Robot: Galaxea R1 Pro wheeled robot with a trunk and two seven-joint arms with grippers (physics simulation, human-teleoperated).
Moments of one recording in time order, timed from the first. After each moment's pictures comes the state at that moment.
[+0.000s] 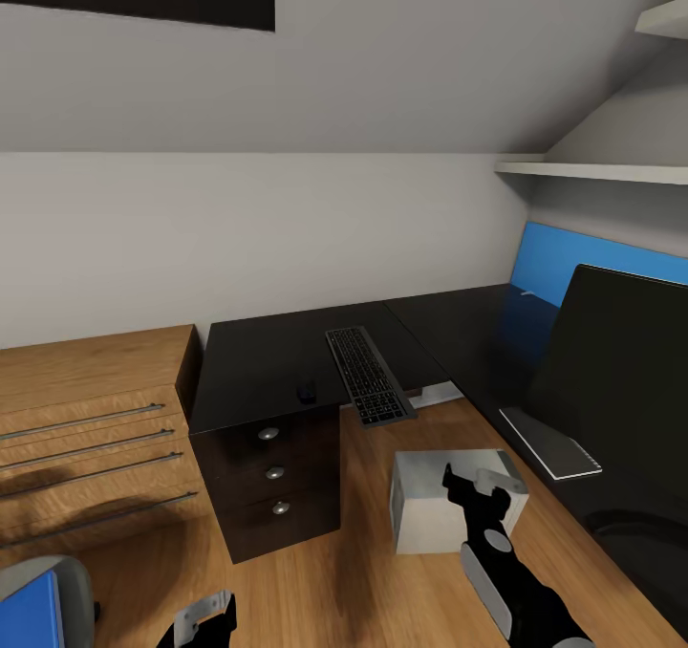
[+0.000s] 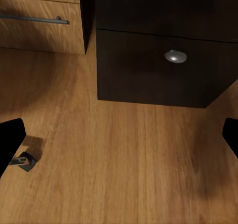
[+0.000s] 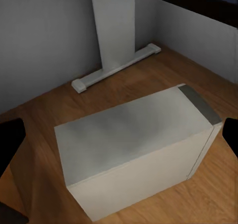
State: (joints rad) left arm -0.12 -0.08 0.11 -0.69 0.14 -0.26 0.14; right arm -0.44 -0.04 0.20 -0.78 -0.34 -0.15 -0.39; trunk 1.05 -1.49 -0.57
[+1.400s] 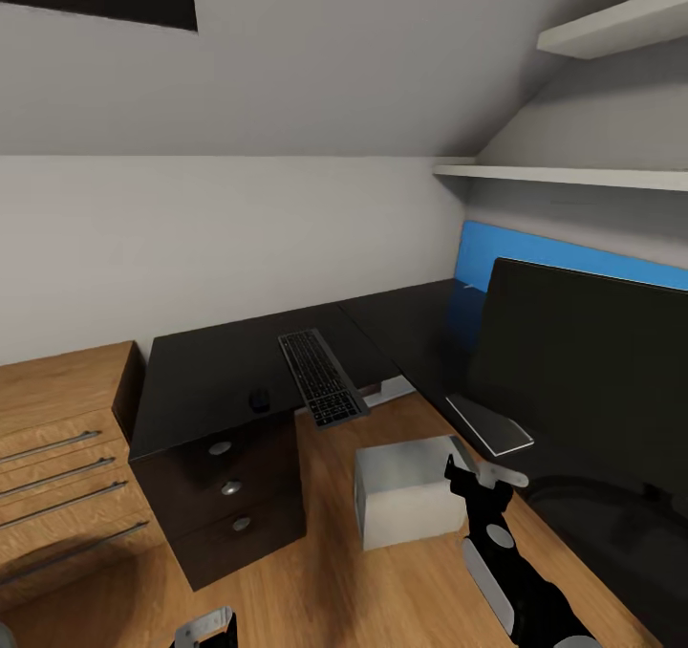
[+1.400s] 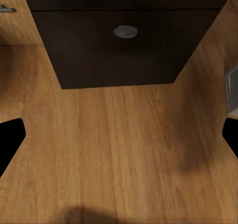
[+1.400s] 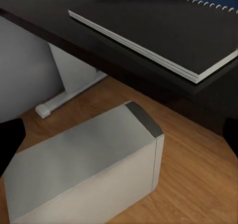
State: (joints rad) left arm -0.12 -0.08 0.11 -0.63 0.14 -0.26 0.14; right arm -0.44 -0.04 0.20 -0.82 -0.34 -0.17 -0.39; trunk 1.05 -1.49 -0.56
